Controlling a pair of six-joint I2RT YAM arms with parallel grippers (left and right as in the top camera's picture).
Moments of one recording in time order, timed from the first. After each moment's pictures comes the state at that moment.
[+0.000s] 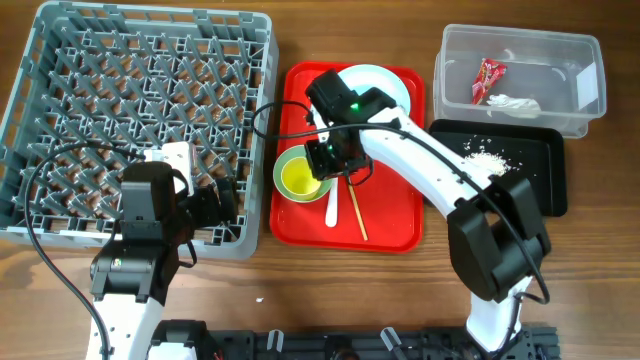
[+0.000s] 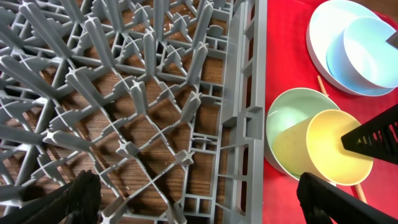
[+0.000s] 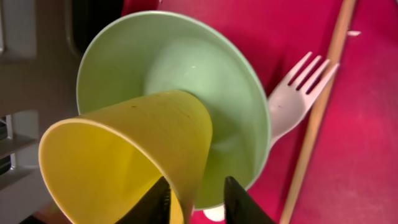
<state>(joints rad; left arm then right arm) -0.05 0.87 0.70 -0.65 0.09 -0.20 0.62 2.00 1.56 -0.96 -0.26 0.35</state>
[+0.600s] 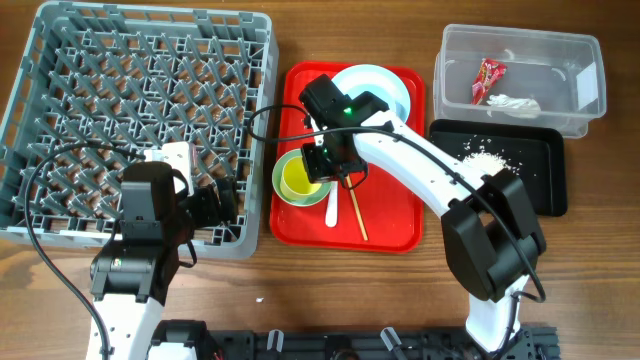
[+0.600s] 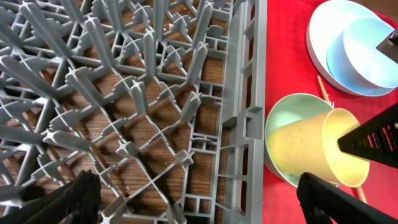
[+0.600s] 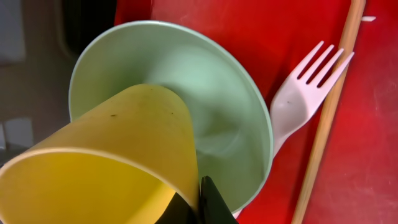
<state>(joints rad) -0.05 0.87 0.70 -0.65 0.09 -0.20 0.64 2.01 1.56 -0.95 -0.24 0.40</state>
